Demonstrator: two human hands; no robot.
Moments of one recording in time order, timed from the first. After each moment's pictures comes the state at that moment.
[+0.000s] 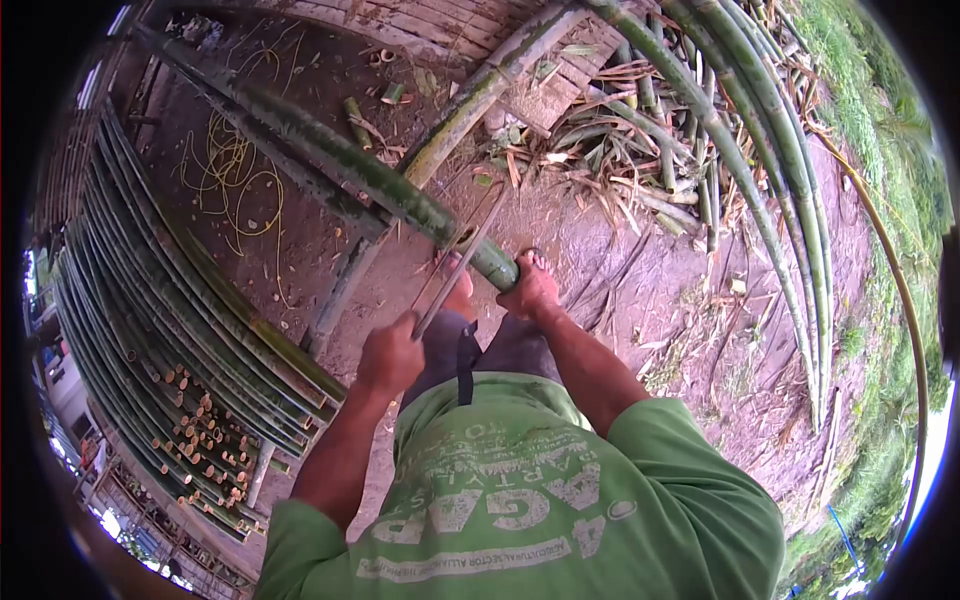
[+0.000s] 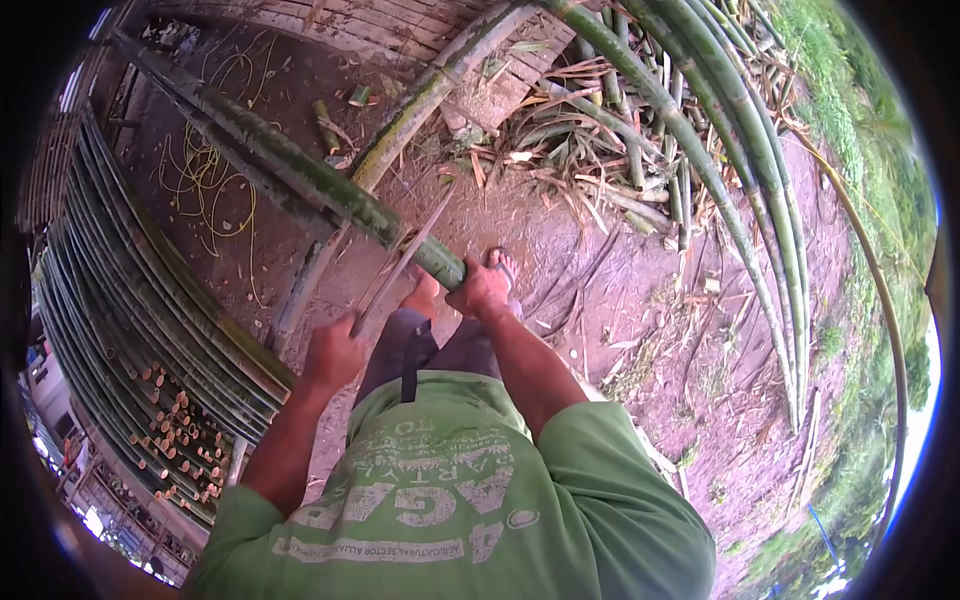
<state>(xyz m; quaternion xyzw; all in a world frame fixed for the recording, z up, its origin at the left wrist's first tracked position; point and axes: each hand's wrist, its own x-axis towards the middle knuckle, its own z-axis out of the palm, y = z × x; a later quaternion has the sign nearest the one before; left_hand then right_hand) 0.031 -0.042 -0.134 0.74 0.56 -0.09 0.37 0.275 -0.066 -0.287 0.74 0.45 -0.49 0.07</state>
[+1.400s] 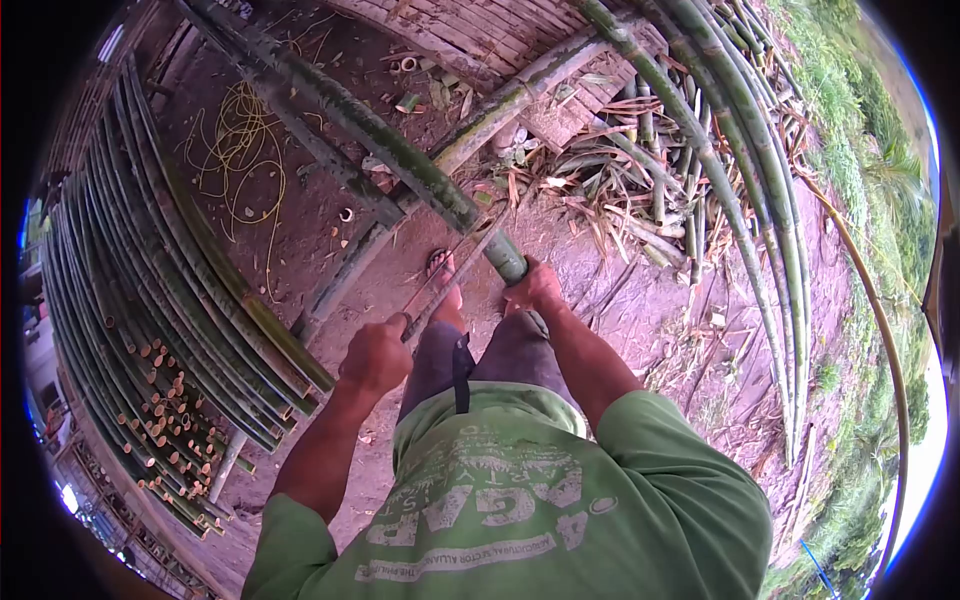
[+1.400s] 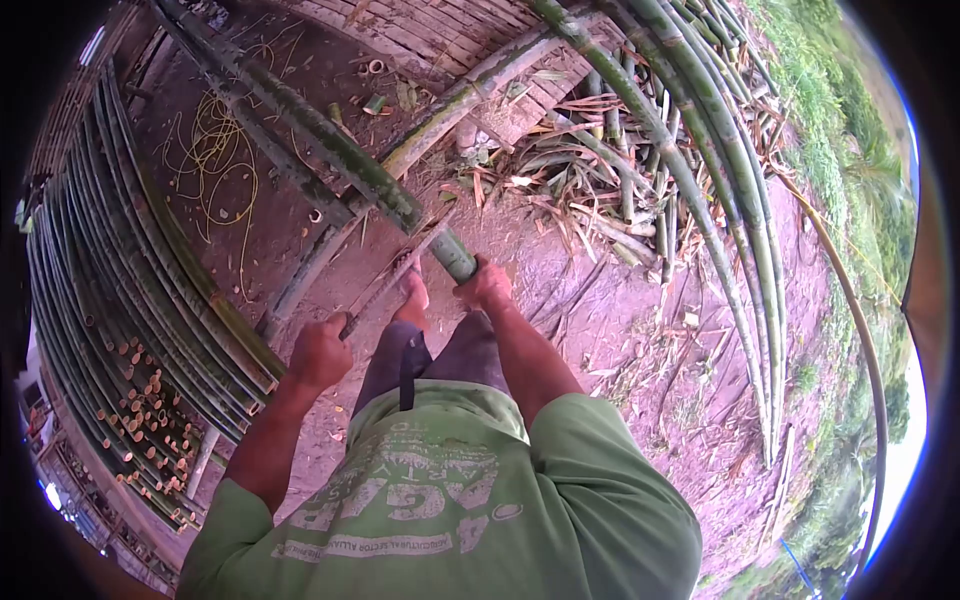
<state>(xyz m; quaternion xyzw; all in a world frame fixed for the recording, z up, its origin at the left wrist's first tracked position) -0.006 -0.064 -0.114 0.74 0.57 -0.07 0.35 0.270 -0.078 -0.316 0.76 0.45 -0.46 0.09</state>
